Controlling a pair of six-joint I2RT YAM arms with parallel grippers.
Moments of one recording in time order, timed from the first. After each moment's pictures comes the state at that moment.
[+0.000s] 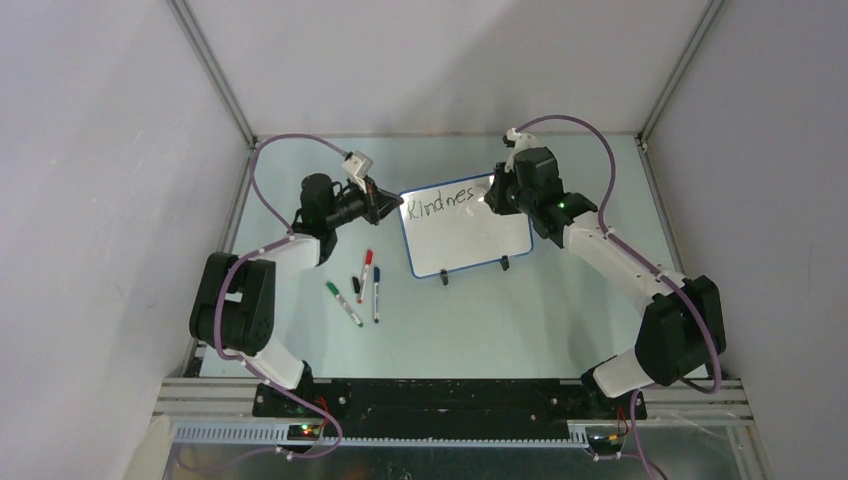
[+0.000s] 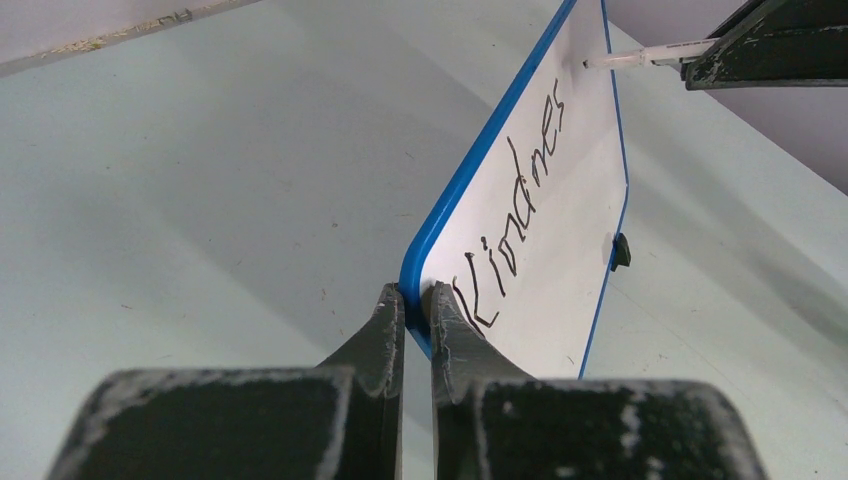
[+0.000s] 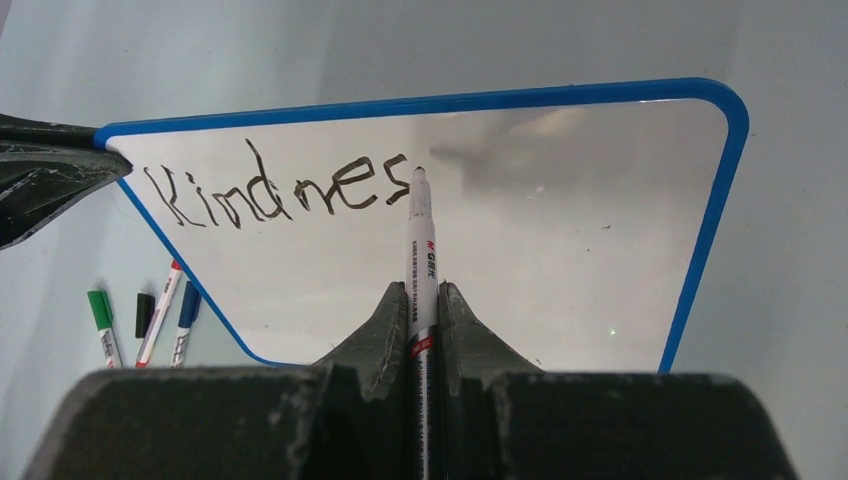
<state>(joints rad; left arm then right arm) -0.20 1.61 0.82 0.60 0.71 -0.16 0.48 1.48 1.21 -0.26 0.02 0.30</state>
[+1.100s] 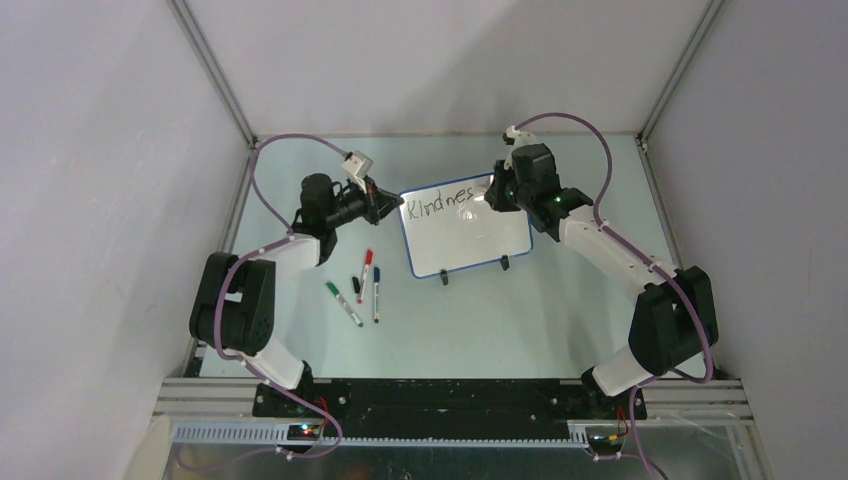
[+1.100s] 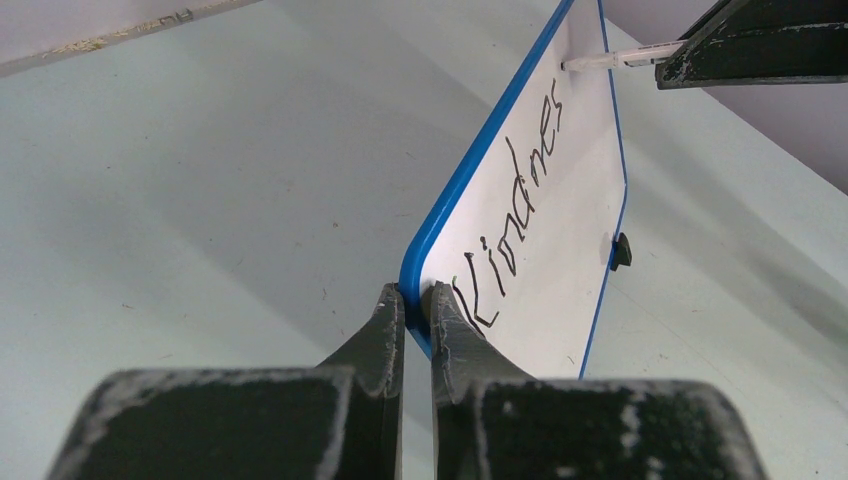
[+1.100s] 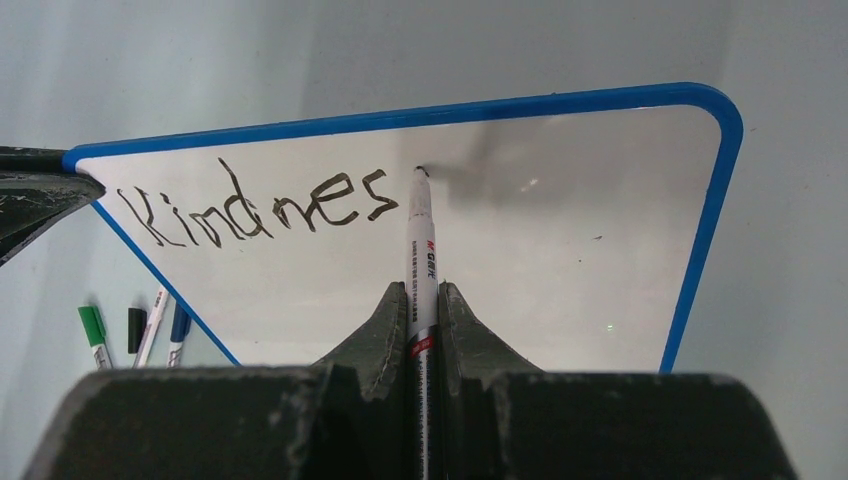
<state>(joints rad) -0.20 1.61 0.82 0.60 0.71 -0.16 0.46 1.53 1.24 -0.26 0.02 0.32</state>
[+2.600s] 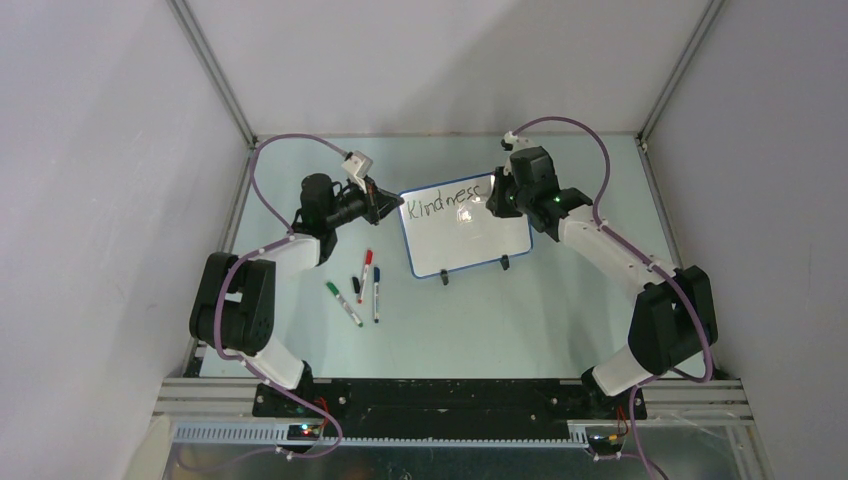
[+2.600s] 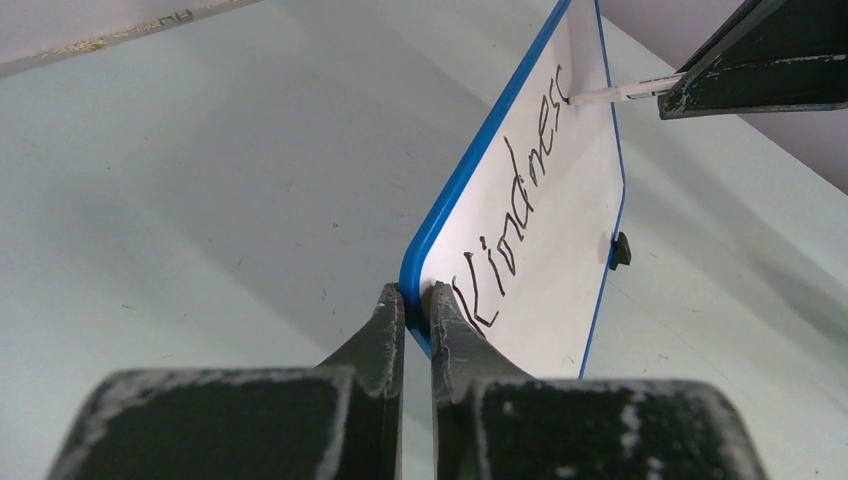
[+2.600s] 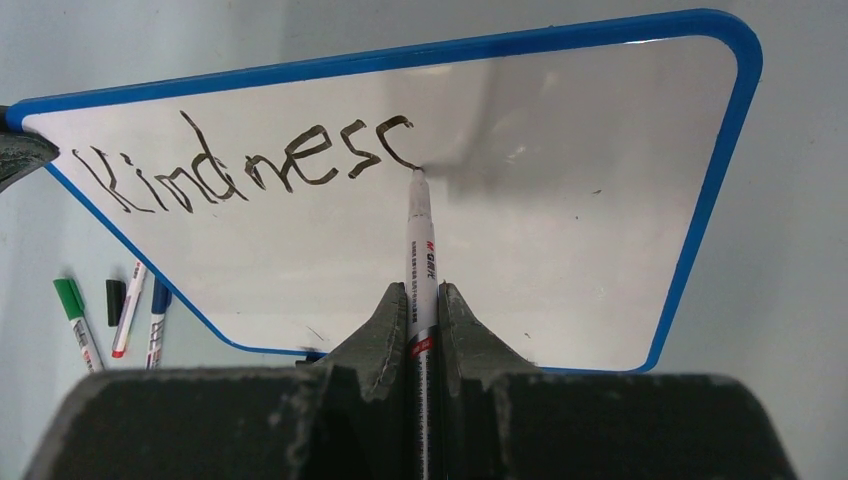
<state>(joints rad) -0.20 1.61 0.82 0.60 0.71 -0.16 0.46 1.54 1.24 -0.34 0.02 0.32</state>
